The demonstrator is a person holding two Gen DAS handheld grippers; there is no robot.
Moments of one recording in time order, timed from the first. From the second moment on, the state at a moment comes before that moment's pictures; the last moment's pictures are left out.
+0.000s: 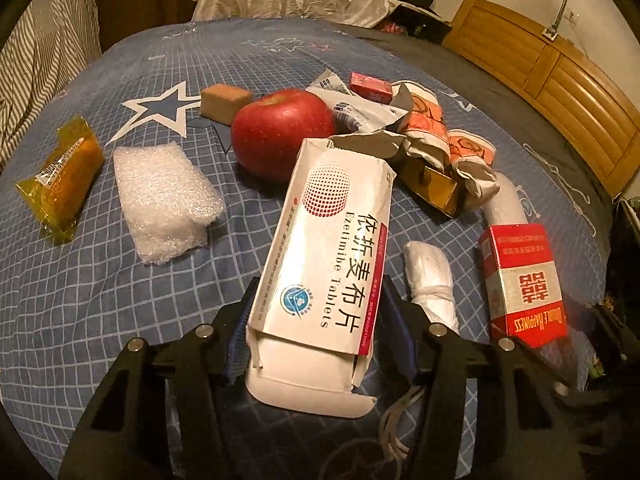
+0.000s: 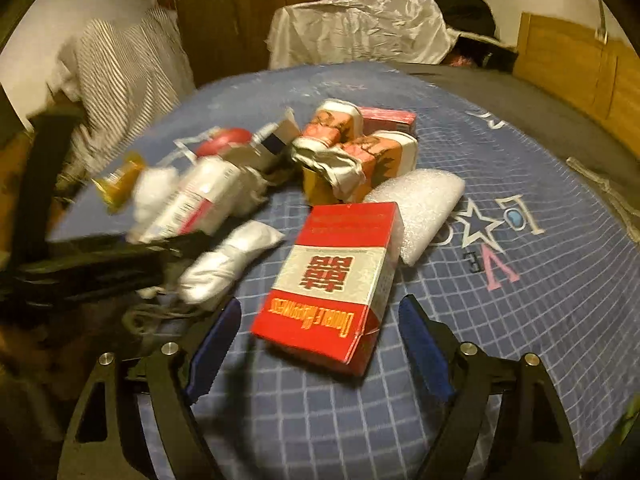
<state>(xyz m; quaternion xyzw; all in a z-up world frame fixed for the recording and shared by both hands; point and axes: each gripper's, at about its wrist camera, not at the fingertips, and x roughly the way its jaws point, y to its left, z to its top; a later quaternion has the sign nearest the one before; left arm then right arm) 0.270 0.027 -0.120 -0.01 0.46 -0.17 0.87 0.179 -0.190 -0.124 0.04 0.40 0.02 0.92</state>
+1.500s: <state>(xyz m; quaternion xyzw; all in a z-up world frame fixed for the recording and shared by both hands) 0.102 0.241 0.042 -0.04 0.30 0.16 0.94 0.112 0.064 0.065 -0.08 0.20 0.36 0.90</state>
